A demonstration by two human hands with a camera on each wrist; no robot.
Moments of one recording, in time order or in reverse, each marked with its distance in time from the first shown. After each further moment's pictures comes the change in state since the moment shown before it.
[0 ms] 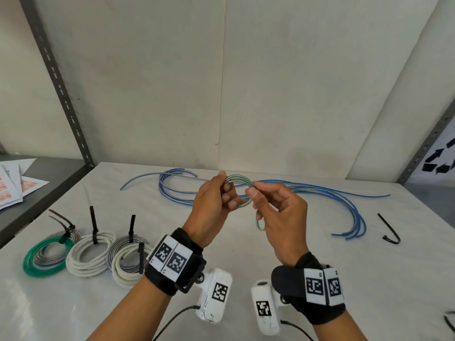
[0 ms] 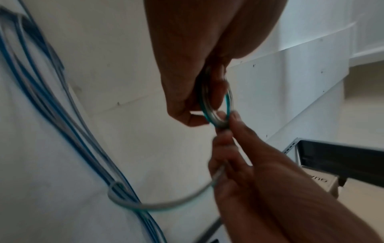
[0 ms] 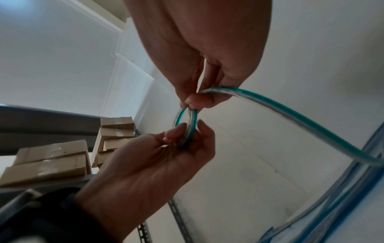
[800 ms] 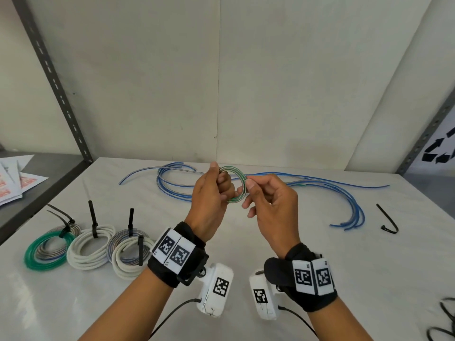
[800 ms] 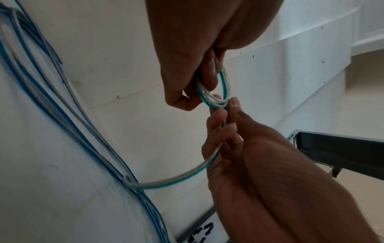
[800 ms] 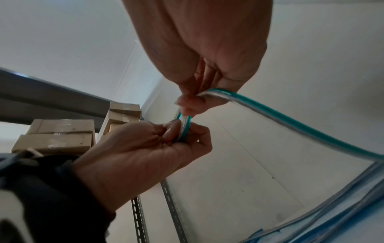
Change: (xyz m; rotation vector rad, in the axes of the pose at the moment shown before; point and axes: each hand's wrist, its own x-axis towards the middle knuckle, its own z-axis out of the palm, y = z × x) left_hand 0.000 -0.008 0.002 -0.045 0.057 0.072; right_hand -0.004 0.000 0.006 -0.064 -0.059 -0.005
